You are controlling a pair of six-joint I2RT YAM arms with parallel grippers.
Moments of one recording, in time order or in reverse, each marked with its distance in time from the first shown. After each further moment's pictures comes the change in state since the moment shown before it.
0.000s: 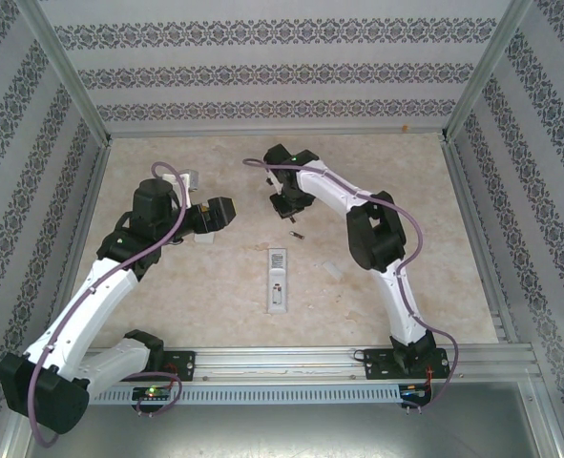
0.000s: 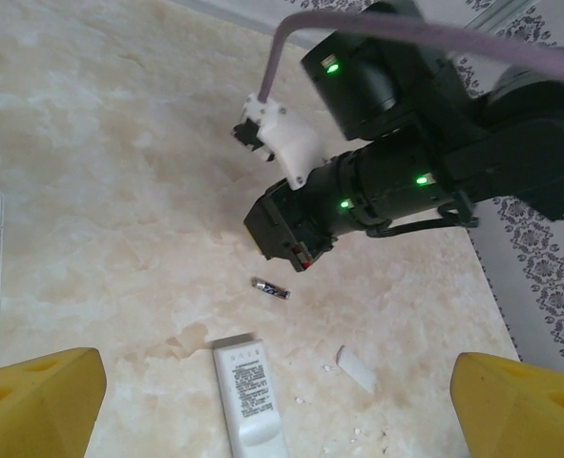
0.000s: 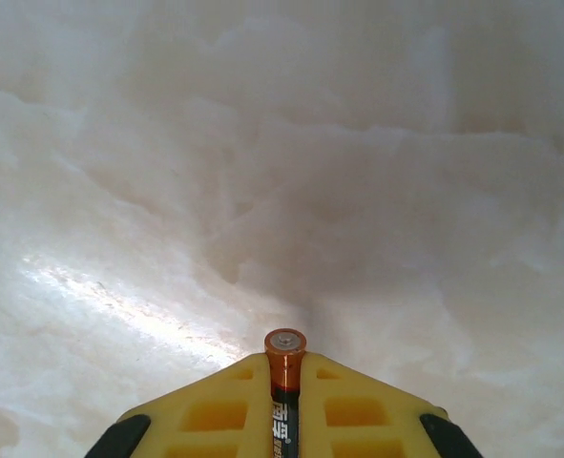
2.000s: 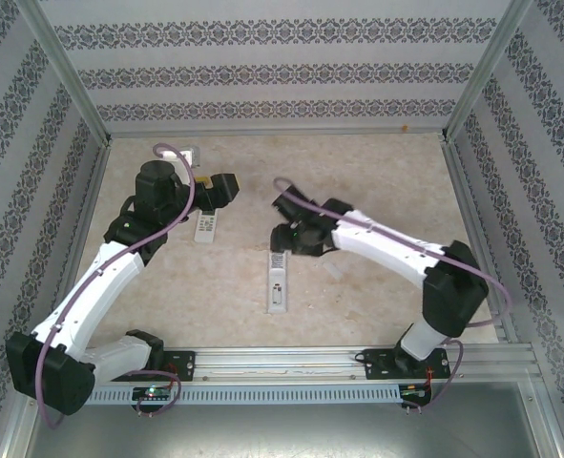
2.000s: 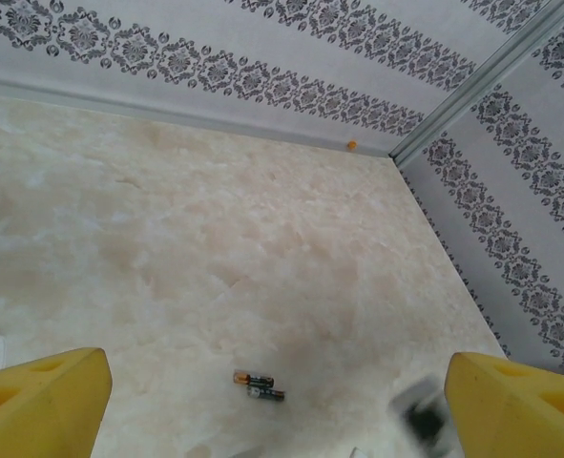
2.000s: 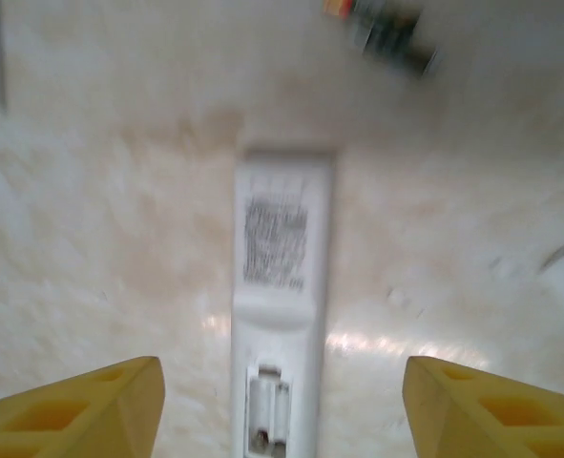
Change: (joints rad) left arm 0.001 0.095 0.093 0.161 -0.068 0.054; right arm 0.205 -0.671 -0.700 0.233 0.009 0.647
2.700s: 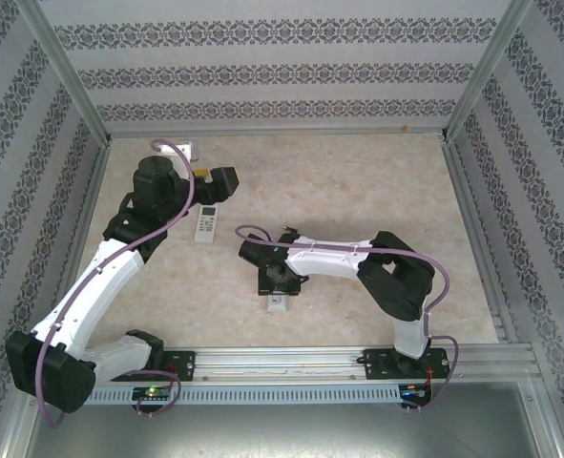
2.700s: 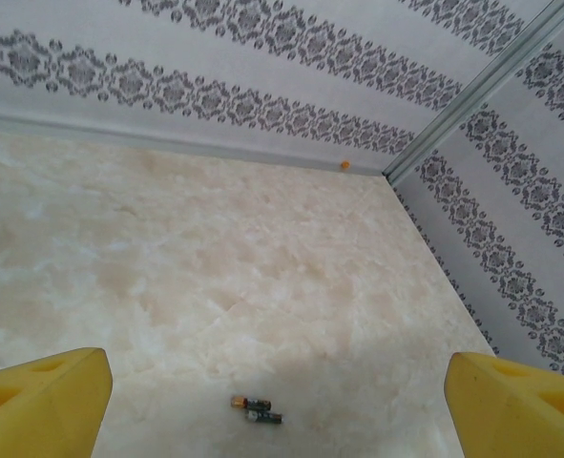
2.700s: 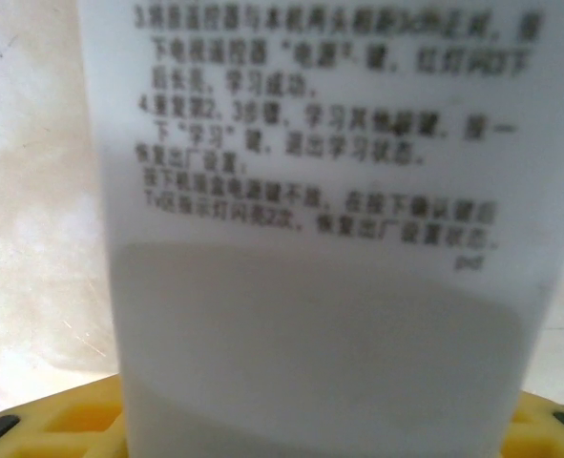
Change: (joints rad) left arm 0.000 0.020 0.021 0.042 -0.009 0.005; right arm 0.236 0.287 -0.058 0.055 -0.013 0.232
